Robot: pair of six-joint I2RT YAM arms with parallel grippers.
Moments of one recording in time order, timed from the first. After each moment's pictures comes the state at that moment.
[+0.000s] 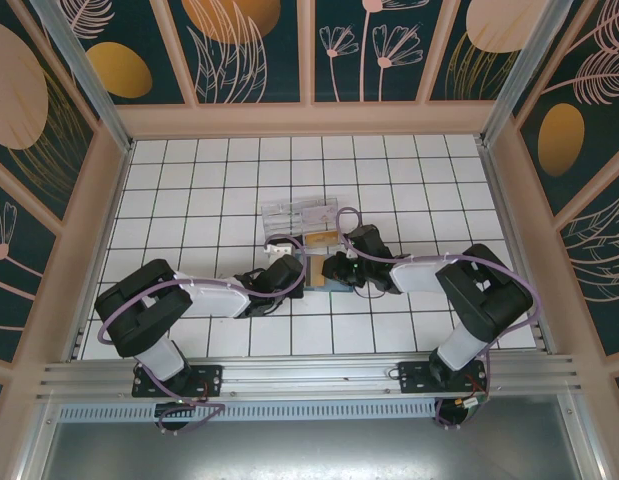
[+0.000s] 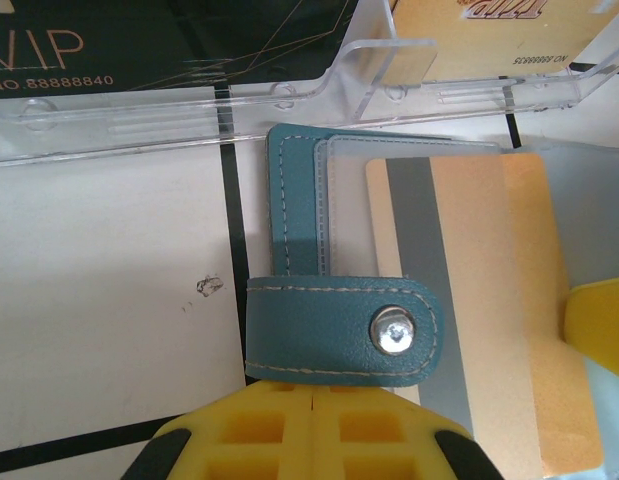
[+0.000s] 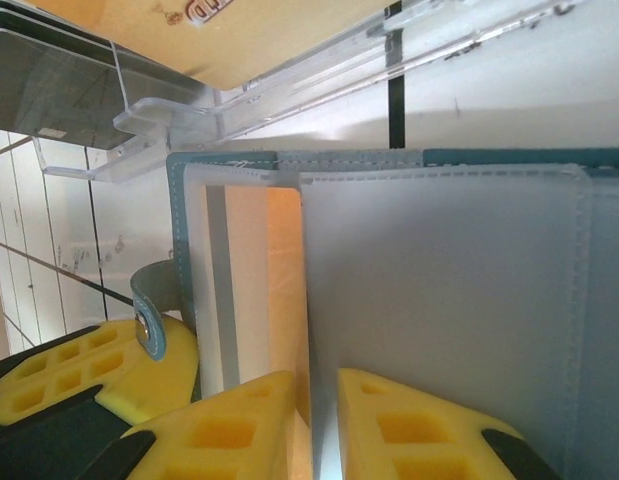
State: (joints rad) left arm -0.94 1.64 0.62 0.15 -0.27 -0.83; right arm 0.65 1.63 0.60 0.21 -0.39 0.89
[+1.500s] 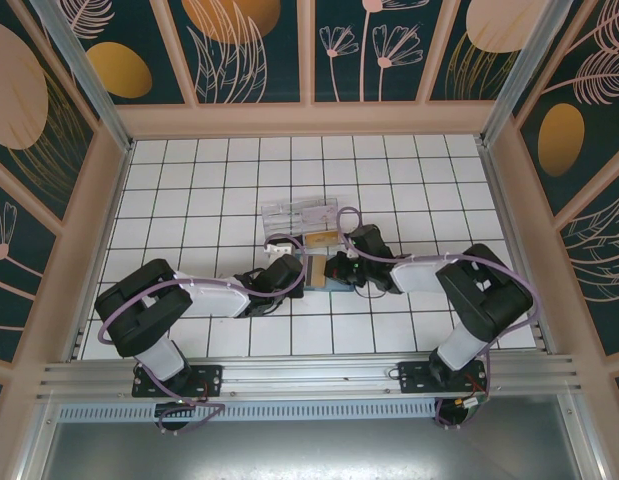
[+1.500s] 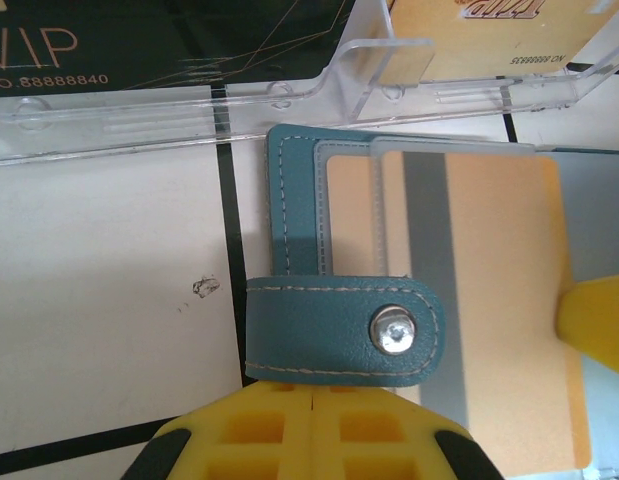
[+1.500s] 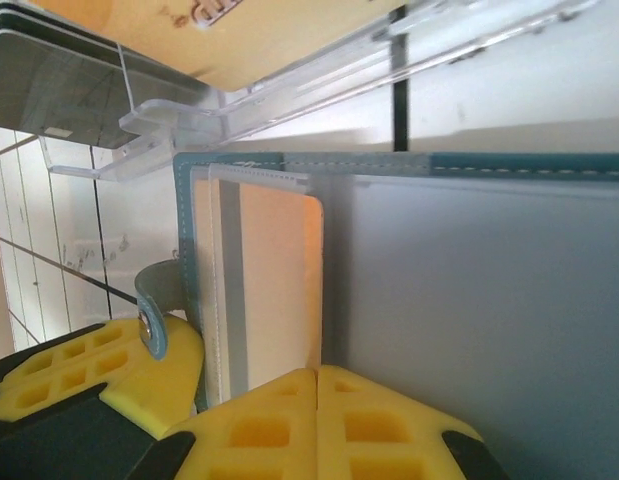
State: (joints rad) left arm -0.94 1.64 0.62 0.15 -0.26 -0.83; right arm 0.63 1.62 0.59 0.21 -0.39 0.88
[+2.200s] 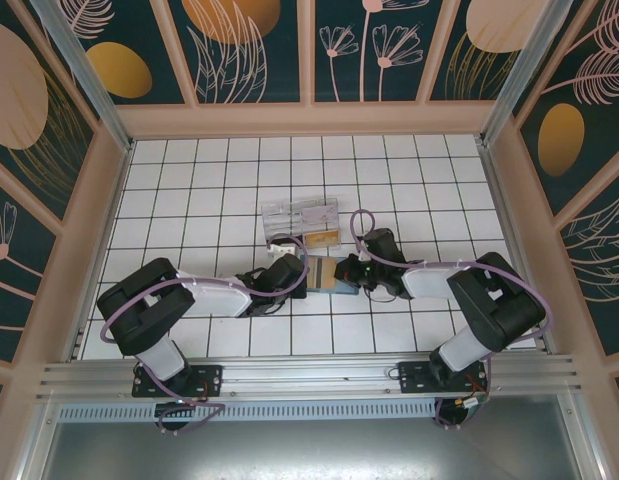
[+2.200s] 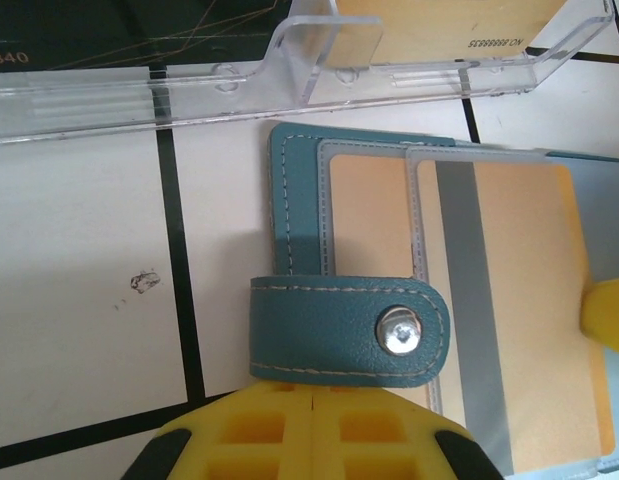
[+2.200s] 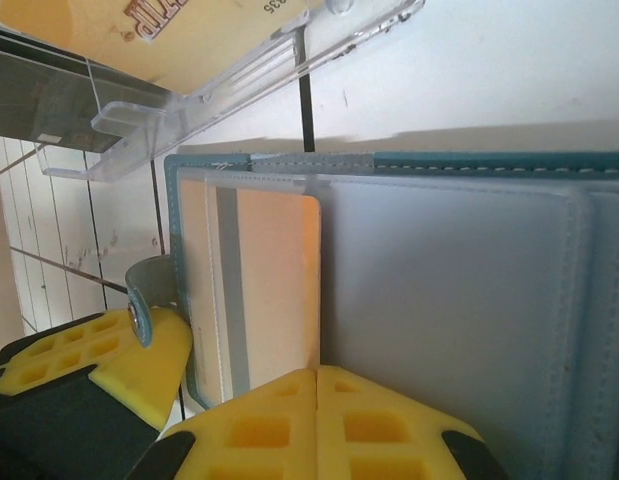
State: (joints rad) left arm -0.94 1.66 0.63 0.18 -0.21 -0.84; right arm 0.56 1.55 0.51 0.23 -0.44 0.87
